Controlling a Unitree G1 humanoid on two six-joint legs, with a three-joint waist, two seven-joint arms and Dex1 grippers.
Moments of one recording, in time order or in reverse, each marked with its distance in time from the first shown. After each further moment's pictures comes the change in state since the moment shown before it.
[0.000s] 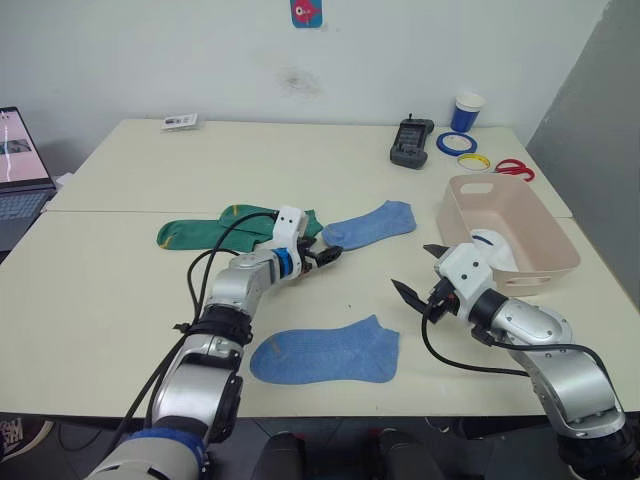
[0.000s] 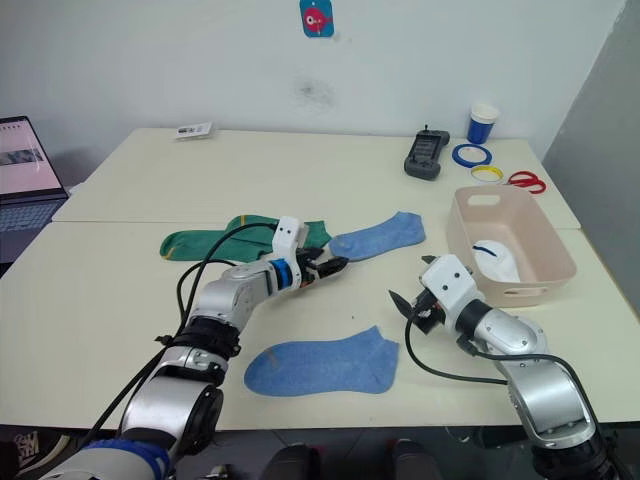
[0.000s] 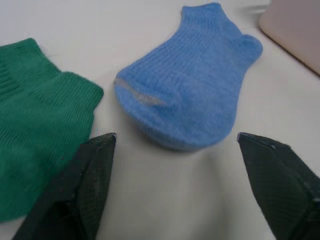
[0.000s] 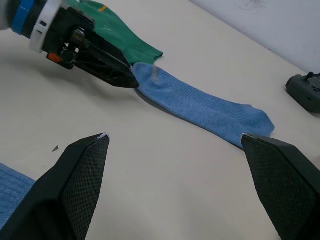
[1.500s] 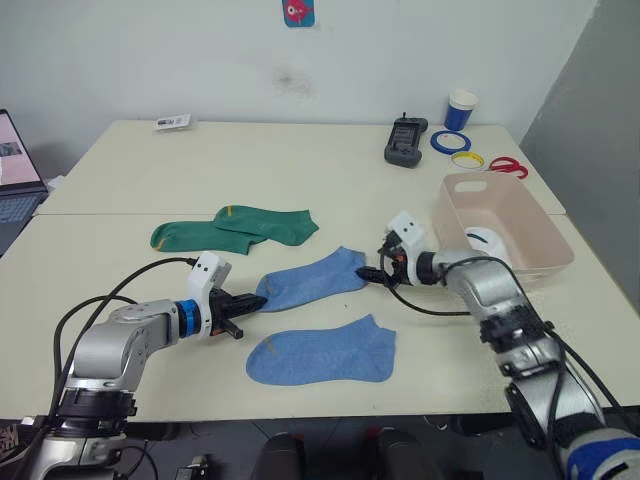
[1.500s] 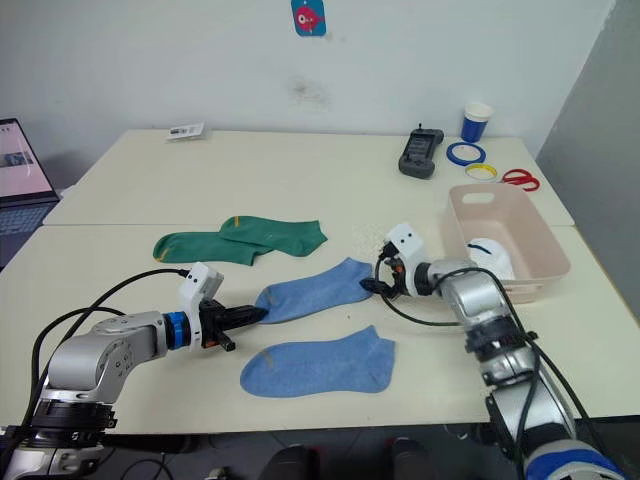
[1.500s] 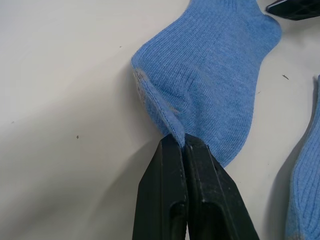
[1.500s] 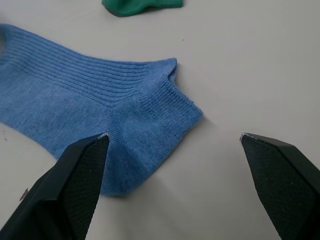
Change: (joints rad) left arm 0.566 0.462 0.110 -0.762 -0.201 0.429 -0.256; right arm -0.639 0.222 0.131 1.033 0.040 0.058 0.255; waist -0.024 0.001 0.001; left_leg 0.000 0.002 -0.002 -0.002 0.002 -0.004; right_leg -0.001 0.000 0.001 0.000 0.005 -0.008
